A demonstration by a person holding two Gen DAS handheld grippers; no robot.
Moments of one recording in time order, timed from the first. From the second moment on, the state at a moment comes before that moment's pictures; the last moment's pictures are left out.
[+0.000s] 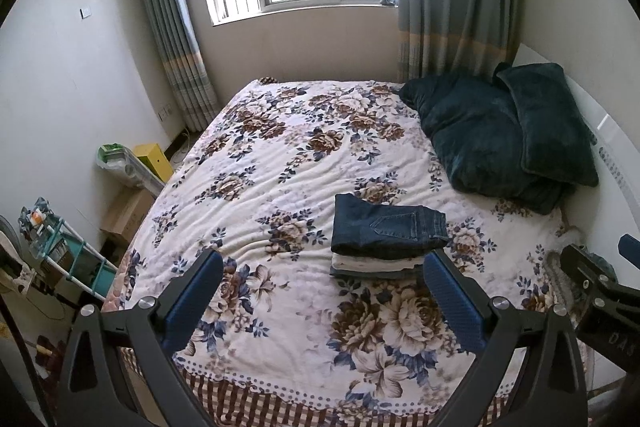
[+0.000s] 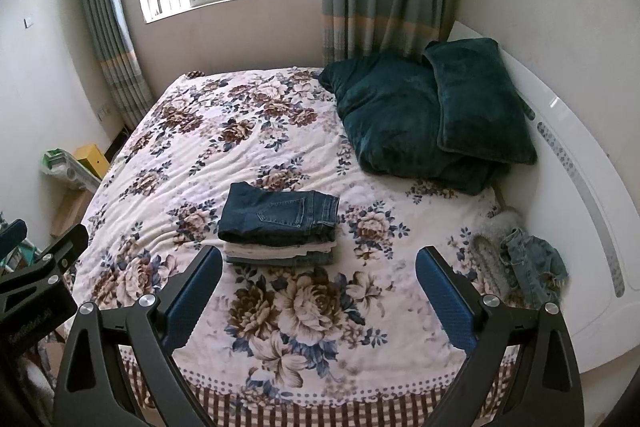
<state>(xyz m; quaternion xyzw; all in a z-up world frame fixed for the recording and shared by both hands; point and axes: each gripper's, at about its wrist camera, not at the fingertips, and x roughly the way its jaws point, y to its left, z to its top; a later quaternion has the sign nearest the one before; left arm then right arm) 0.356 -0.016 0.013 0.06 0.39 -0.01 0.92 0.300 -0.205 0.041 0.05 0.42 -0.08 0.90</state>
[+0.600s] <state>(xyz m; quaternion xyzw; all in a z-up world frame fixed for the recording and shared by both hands) 0.353 -0.016 0.013 0.06 0.39 0.00 0.92 0.313 -0.198 0.046 0.04 0.41 -0.06 0.91</state>
